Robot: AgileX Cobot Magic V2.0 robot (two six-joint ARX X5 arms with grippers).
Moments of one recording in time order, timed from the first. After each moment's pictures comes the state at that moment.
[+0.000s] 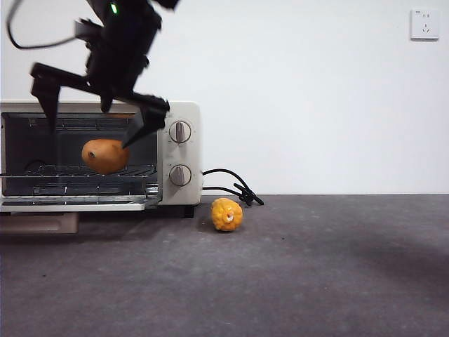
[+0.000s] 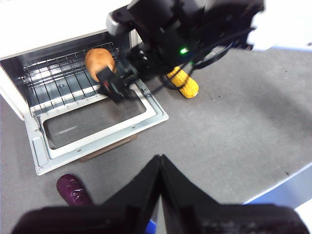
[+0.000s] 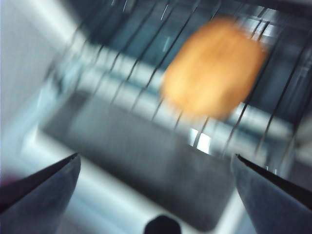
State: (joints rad) left arm -0.20 0.65 1.40 -1.32 0.17 0.08; right arm 0.90 2.45 2.45 -0.78 0.10 0.24
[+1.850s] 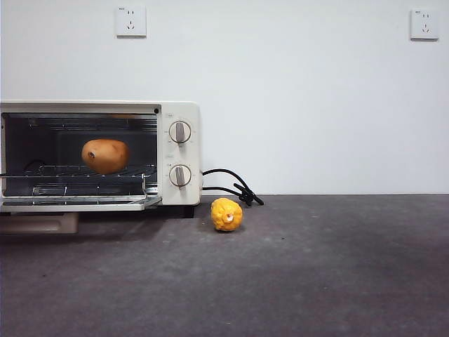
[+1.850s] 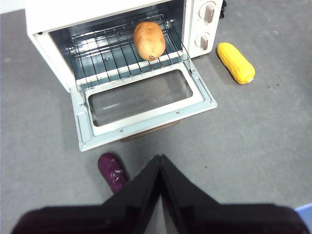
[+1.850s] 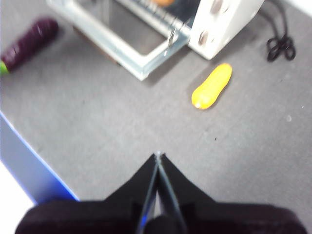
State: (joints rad) left arm -0.20 0.79 1.40 -1.28 -0.02 0.04; right arm 1.09 1.08 1.28 -0.92 0.35 0.09
